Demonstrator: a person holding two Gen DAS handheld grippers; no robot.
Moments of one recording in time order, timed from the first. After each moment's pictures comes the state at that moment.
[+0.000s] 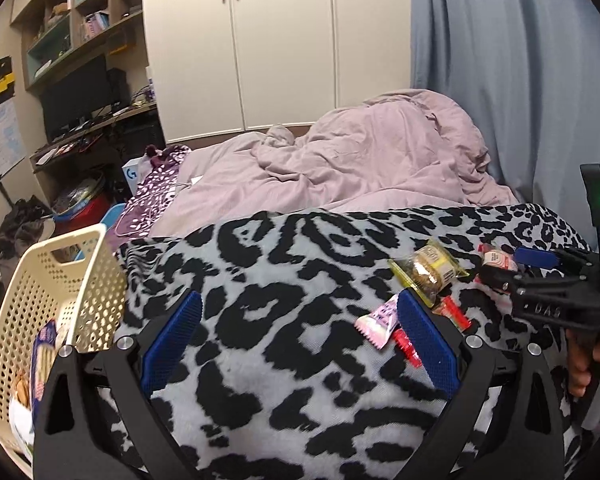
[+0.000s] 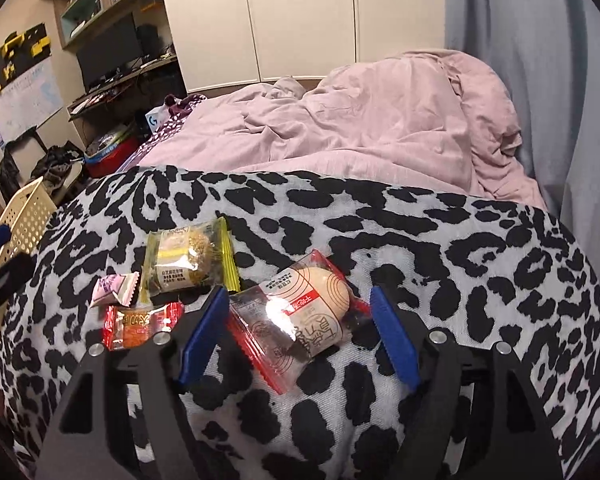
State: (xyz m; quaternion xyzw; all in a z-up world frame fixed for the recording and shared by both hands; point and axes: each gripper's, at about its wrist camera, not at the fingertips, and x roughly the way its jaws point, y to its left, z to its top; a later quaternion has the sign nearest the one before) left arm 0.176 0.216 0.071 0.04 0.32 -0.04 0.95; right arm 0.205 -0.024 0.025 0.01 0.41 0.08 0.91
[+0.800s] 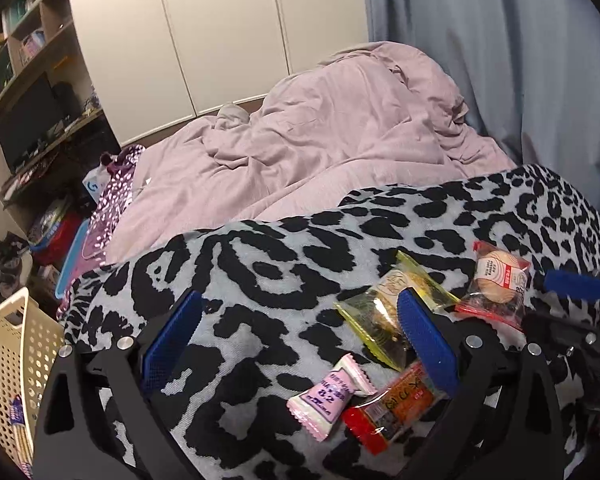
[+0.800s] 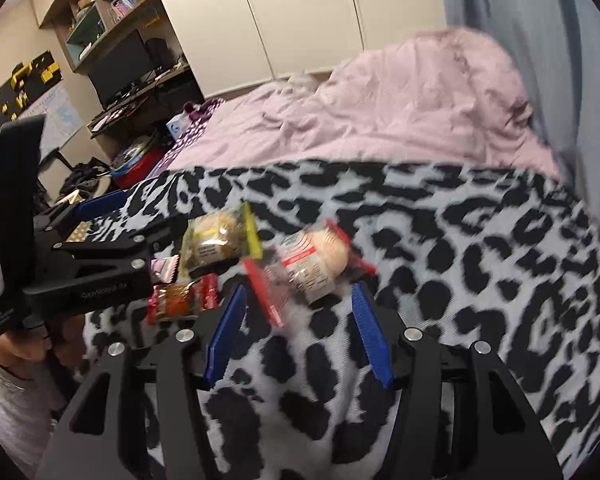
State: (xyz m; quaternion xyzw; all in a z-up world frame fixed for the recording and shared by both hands) left arm 0.252 0.153 0.050 0.10 0.37 -0.09 0.92; right arm 0.180 -0.048 0.034 0.09 0.43 0.13 0.89
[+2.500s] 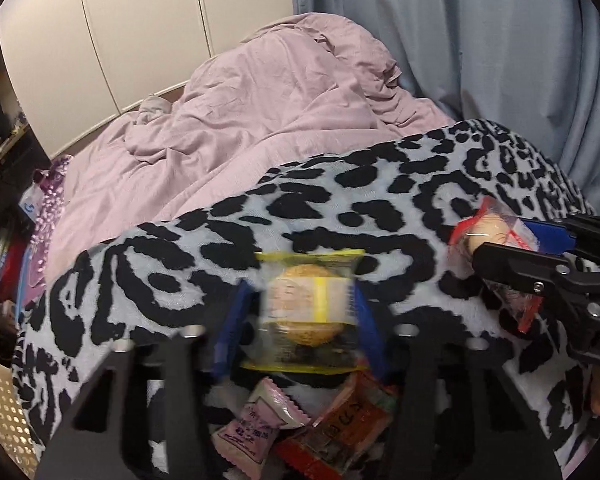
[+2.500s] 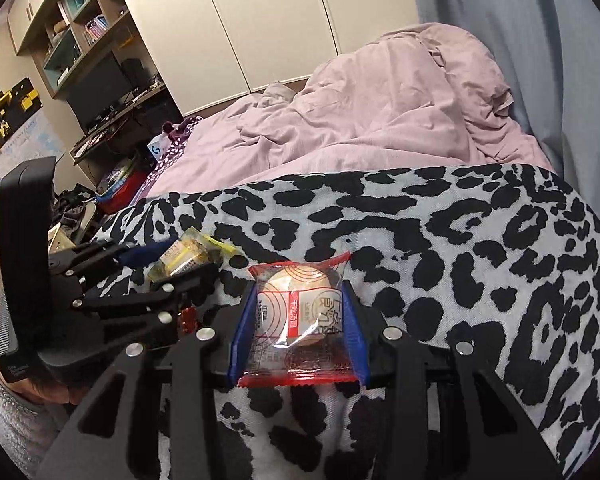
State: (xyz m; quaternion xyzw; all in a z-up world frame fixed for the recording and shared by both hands) left arm 0.270 0.114 0.021 0.13 0.41 -0.22 0.88; right arm 0.193 -0.056 0.030 0.11 0.41 0.08 0.90
